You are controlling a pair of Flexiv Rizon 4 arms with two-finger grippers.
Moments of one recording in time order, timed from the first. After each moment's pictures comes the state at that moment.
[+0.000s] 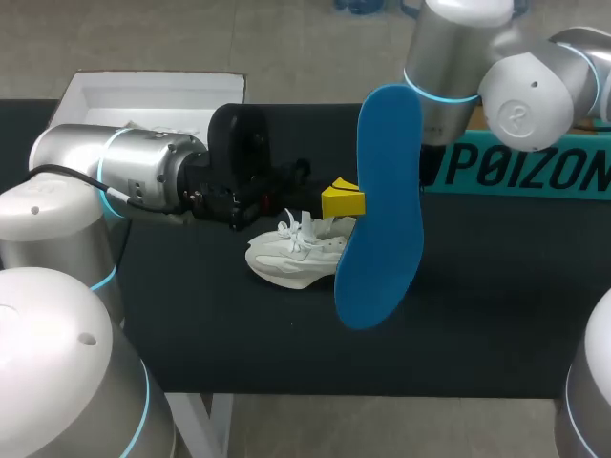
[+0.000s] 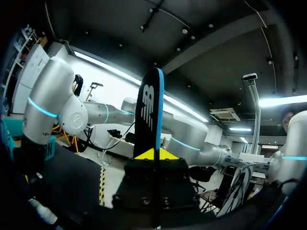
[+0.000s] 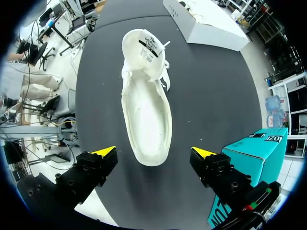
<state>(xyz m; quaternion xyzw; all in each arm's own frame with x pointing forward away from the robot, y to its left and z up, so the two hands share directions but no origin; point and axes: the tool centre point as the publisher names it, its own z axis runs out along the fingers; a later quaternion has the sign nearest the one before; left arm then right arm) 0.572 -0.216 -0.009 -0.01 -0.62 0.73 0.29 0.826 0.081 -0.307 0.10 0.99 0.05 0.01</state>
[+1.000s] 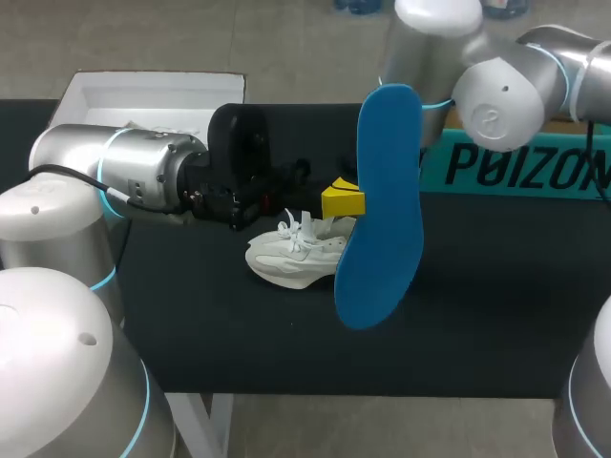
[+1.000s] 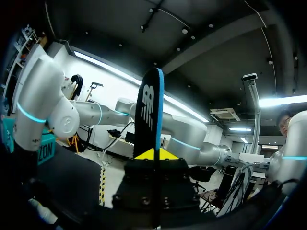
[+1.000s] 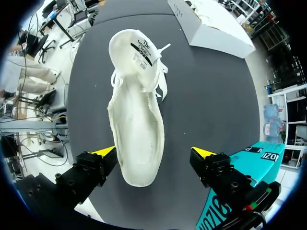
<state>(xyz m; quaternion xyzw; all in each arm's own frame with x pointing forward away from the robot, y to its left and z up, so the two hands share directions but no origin) 0.572 -0.216 -0.009 -0.01 -0.62 0.73 0.29 0.849 0.106 -0.327 0.07 1.00 0.04 0.03</state>
